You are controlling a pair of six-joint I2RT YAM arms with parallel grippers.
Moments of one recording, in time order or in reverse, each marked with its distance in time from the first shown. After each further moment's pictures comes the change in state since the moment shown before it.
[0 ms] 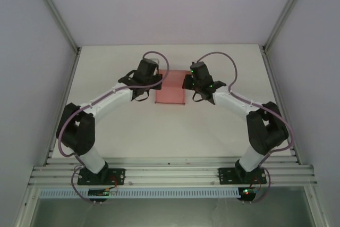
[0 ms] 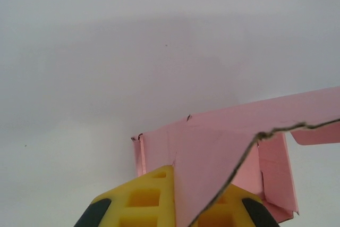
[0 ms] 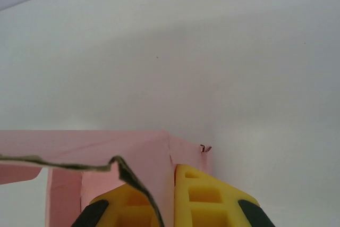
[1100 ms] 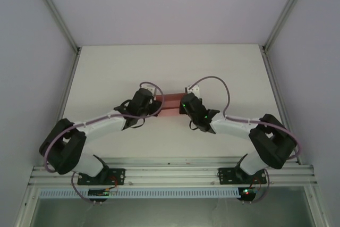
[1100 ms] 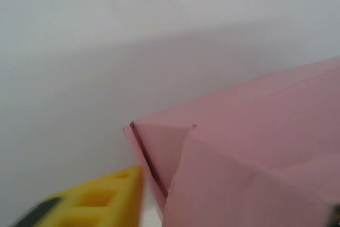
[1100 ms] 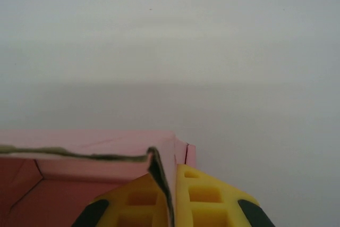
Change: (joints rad) left arm -0.105 -0.254 -0.527 0.301 0.035 -0.063; right arm 0.274 -0.161 -0.401 0.270 0.359 -0.075
